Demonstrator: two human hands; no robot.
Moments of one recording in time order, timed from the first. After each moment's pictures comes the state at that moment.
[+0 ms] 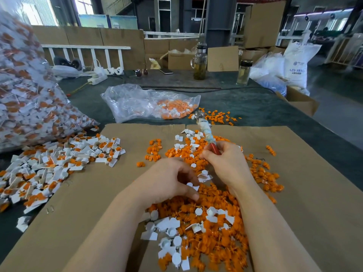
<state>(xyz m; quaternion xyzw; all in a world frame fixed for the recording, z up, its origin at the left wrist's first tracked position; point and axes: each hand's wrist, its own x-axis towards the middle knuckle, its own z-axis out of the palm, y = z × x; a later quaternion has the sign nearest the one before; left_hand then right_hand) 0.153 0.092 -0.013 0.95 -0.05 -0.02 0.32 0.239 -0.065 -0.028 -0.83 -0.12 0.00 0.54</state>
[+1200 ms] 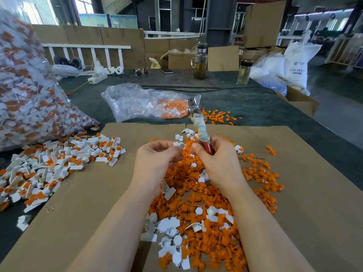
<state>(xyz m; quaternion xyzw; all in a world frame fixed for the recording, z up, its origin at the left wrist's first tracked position) 0.155 0.081 -0.007 0.64 0.21 0.20 0.71 0.218 -0.051 -0.019 -0.76 -0.24 -0.04 0.60</state>
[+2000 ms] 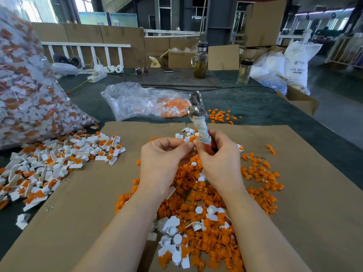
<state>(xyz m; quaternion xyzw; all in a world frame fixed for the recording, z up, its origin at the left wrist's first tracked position) 0.152 0.062 -0.003 0.62 0.13 0.24 0.74 0.214 -0.047 -0.021 -0.79 -0.20 -0.15 0.55</state>
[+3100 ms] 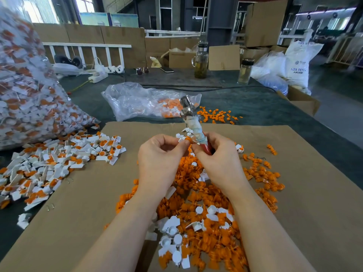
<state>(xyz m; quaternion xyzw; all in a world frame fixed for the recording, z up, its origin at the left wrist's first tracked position) 0.154 0.064 -0.005 0.70 0.20 0.30 0.62 0.214 -0.052 -0.013 -0.77 -0.27 -0.07 0.58</state>
